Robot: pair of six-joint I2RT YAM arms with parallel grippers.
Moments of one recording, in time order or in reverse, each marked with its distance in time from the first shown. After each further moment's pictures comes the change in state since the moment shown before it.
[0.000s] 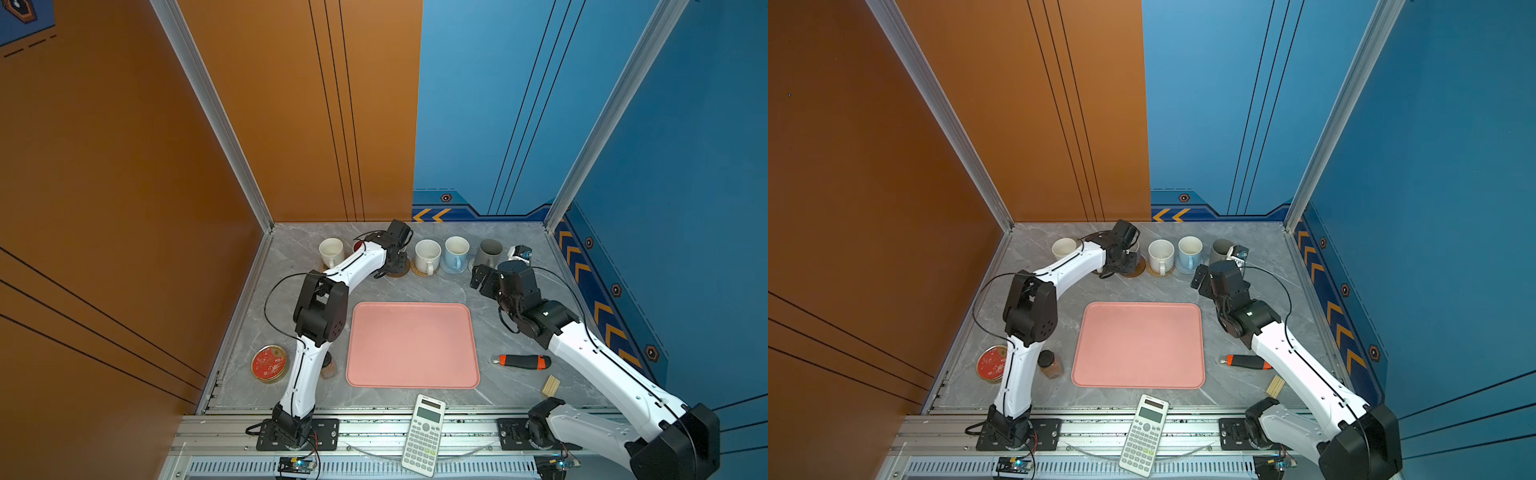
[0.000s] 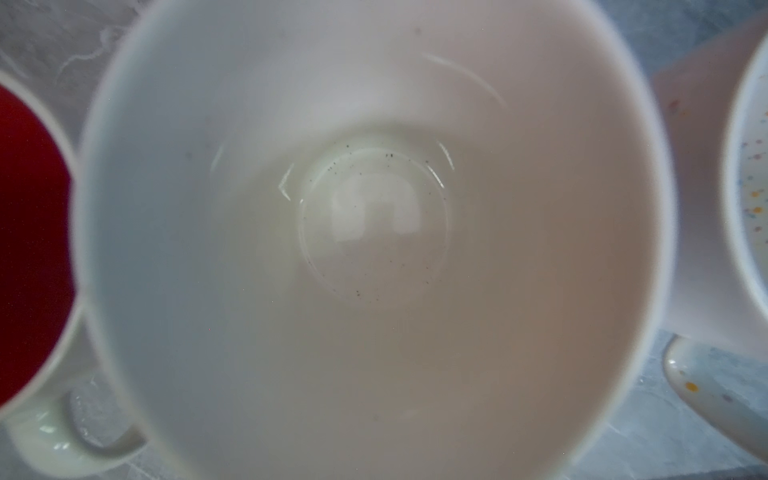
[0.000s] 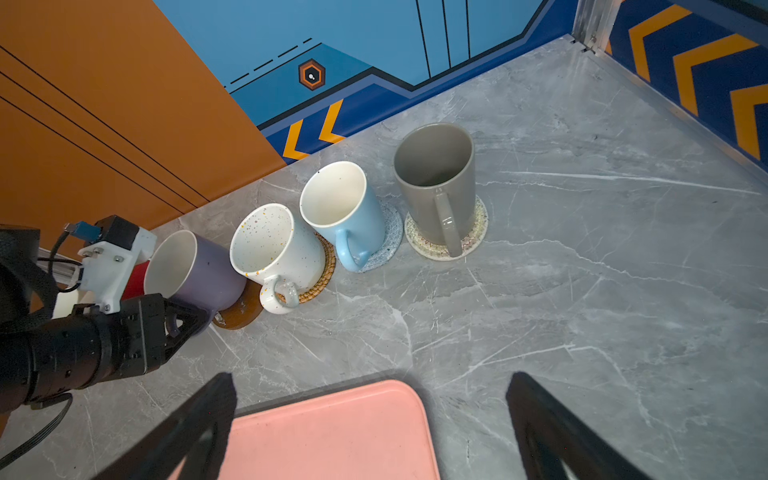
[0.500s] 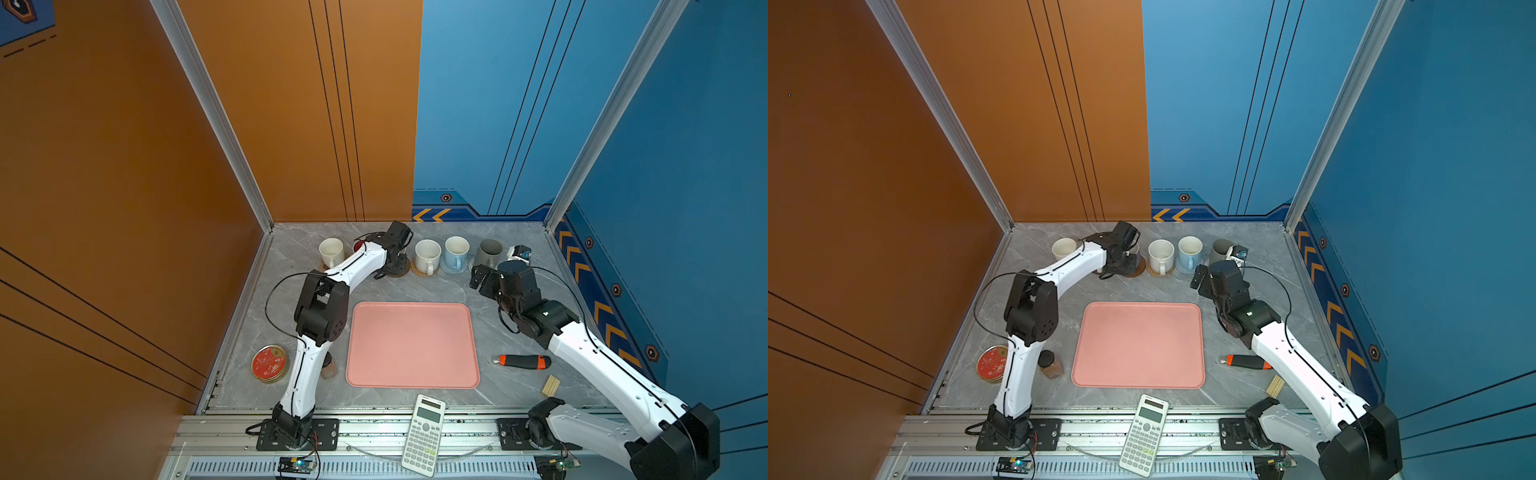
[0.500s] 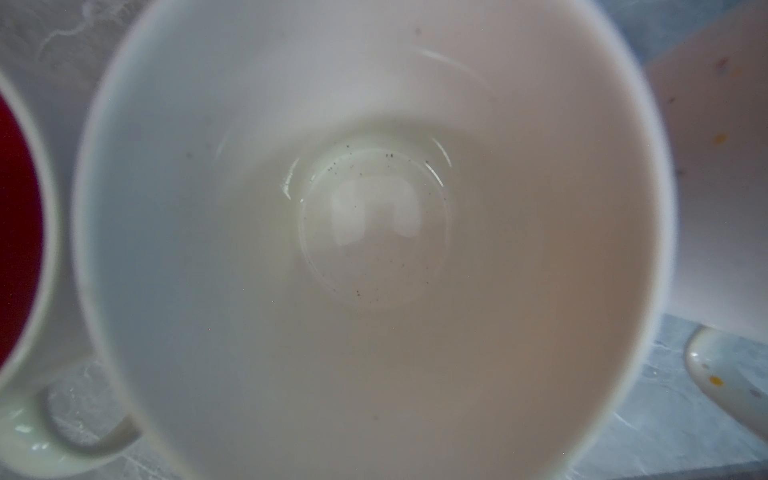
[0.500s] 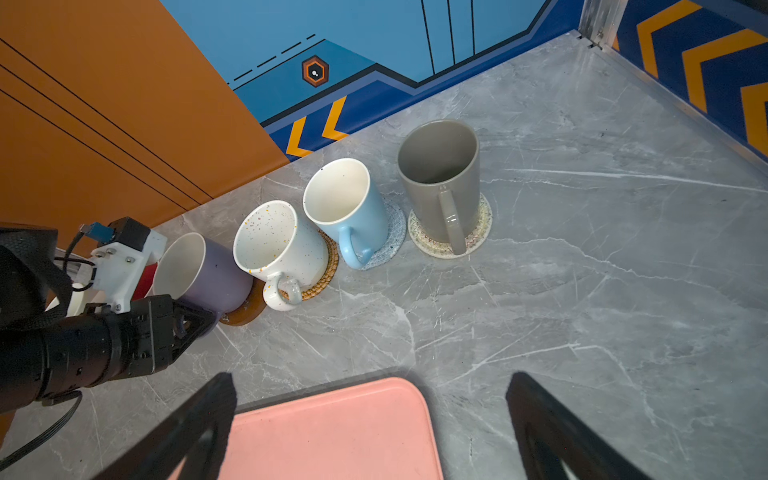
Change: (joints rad) left arm 0.000 0.009 0.001 -0.027 0.005 0.000; right arm -0.001 0.000 0.000 0.000 -0.018 0.000
